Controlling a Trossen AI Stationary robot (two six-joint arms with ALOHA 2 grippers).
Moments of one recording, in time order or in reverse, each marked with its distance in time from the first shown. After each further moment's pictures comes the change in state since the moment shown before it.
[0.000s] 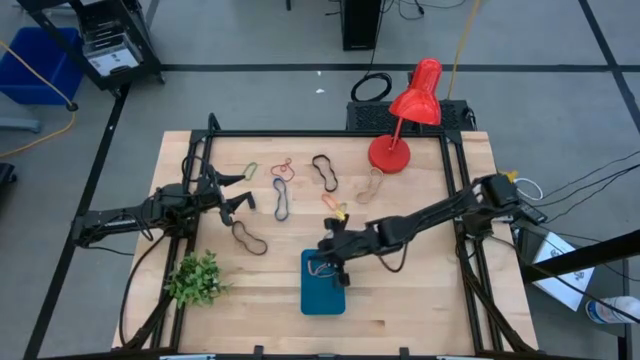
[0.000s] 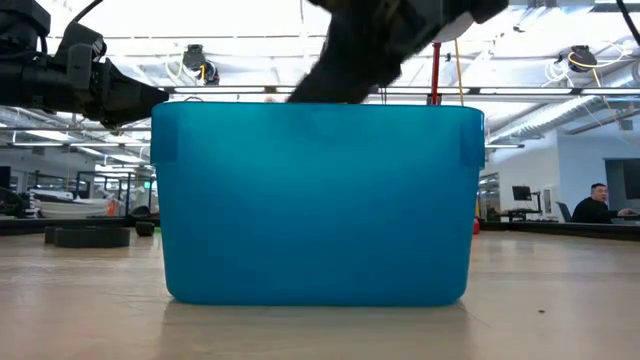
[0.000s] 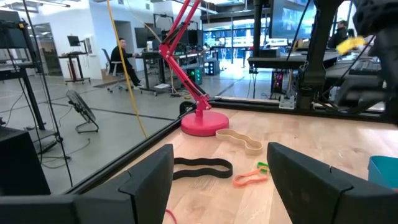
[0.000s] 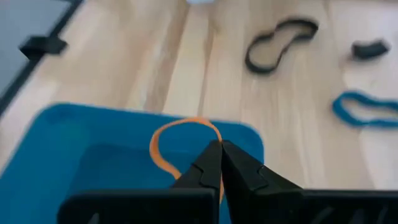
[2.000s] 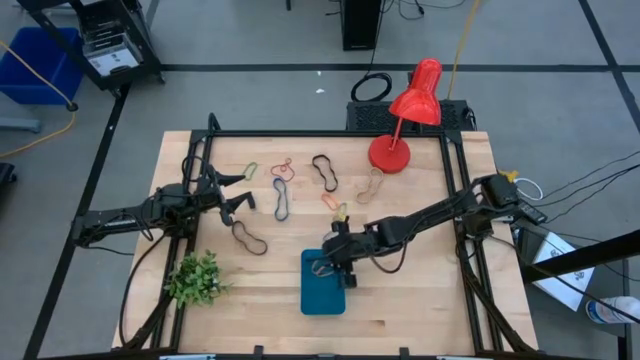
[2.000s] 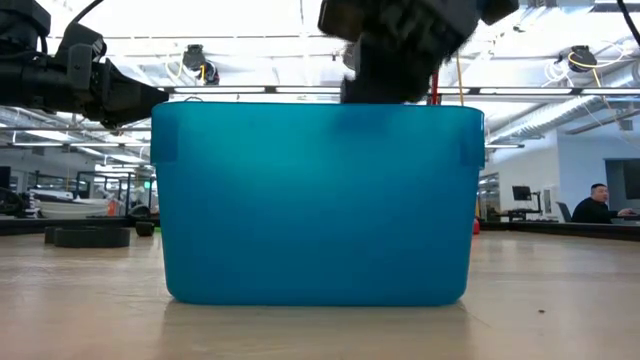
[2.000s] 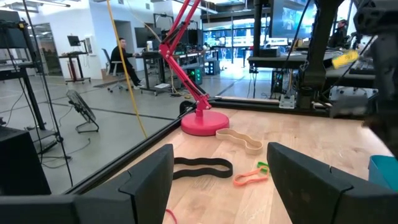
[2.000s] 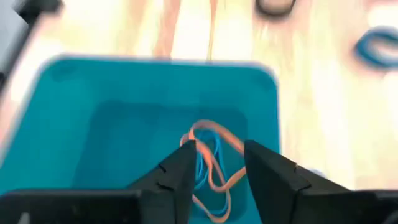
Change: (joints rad) left arm 0.000 0.000 0.000 -0.004 0.000 0.000; right arm -0.002 -0.018 -0.002 -0.161 -0.046 0.086
